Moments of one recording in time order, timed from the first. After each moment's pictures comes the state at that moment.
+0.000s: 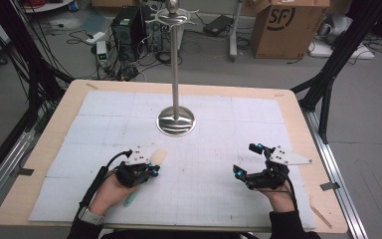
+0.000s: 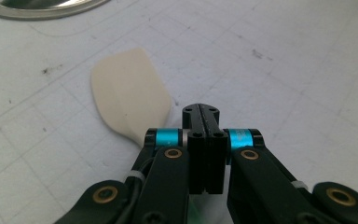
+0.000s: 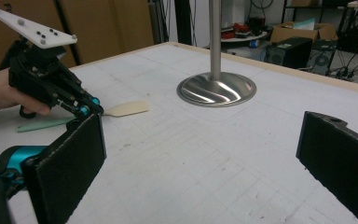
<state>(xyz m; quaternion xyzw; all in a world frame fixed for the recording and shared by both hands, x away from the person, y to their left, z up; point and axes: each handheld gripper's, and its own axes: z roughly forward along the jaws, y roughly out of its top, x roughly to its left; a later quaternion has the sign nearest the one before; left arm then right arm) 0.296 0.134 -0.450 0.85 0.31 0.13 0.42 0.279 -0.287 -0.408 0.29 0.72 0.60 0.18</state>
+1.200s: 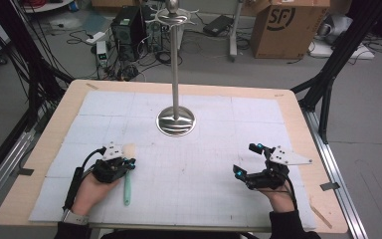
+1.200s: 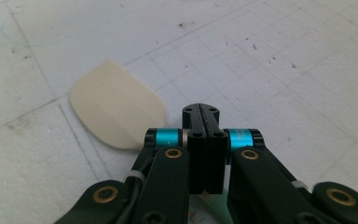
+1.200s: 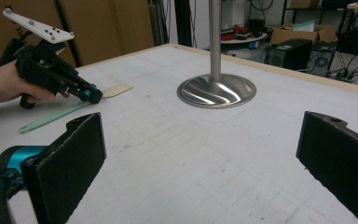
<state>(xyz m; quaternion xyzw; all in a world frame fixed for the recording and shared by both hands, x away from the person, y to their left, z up) 0.299 0.193 -0.450 0.81 0.40 0.18 0.40 0.279 -0.287 -0.408 0.29 0.72 0.60 0.17</state>
